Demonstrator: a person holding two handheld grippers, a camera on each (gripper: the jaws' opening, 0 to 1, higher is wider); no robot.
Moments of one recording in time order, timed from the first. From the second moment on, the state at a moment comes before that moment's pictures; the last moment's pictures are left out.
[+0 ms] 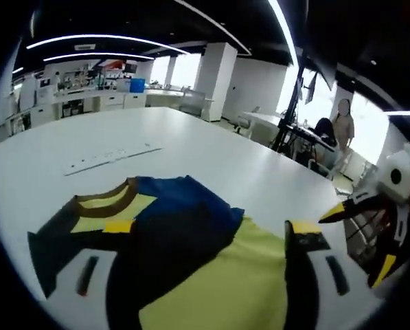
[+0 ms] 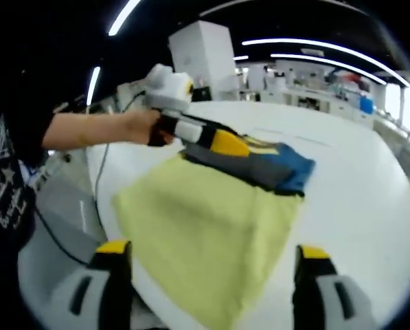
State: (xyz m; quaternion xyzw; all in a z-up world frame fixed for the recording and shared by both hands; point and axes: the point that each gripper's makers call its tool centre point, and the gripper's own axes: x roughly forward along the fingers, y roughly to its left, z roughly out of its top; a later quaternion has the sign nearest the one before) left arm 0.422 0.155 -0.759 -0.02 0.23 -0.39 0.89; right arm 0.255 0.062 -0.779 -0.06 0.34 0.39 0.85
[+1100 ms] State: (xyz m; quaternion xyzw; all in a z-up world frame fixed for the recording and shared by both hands) left arm 0.290 0.282 -0.744 0.03 0.22 -0.42 0.88; right arm 0.215 0.059 -0.798 -0.15 0.36 0.48 0.79
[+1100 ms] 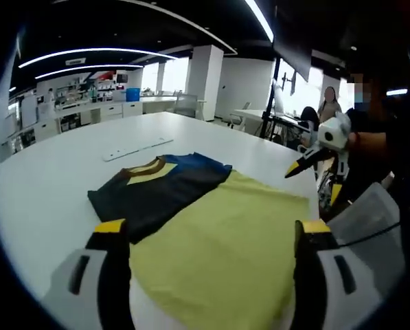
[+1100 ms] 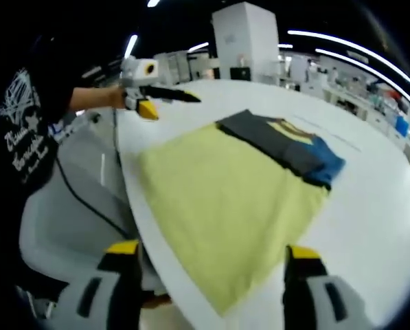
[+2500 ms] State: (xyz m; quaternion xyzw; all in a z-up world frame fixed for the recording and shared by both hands) left arm 0.184 0.318 -0.834 0.20 0.32 -0.48 0.79; right arm 0.195 0.031 -0.851 -0.29 0.40 0.49 0.71
